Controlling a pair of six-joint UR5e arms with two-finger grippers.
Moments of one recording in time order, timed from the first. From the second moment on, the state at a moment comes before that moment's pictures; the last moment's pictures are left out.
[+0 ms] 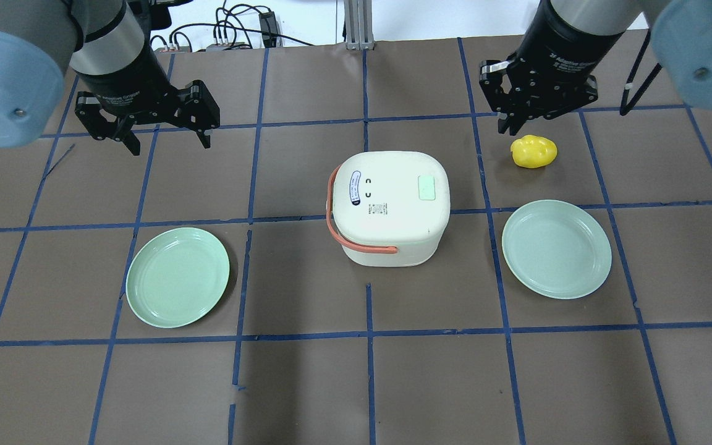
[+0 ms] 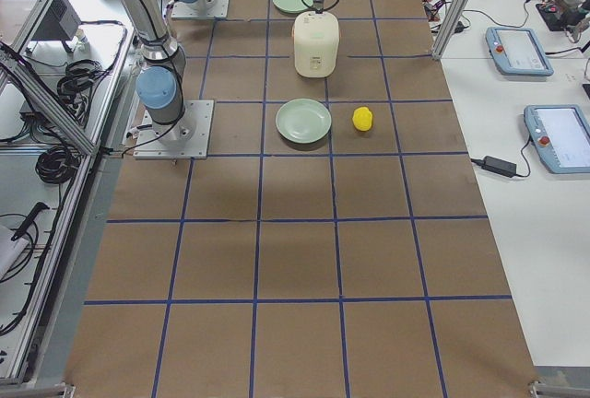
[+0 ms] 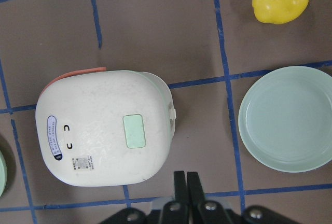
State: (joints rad) left arm -1.60 -1.60 -1.56 -1.53 1.64 -0.14; right arm 1.63 -1.57 1.52 -1.59 -1.43 0.21
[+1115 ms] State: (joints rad) left arm -1.60 -1.60 -1.56 -1.53 1.64 -0.14; right arm 1.73 -1.42 1.59 -1.78 -1.43 0.33
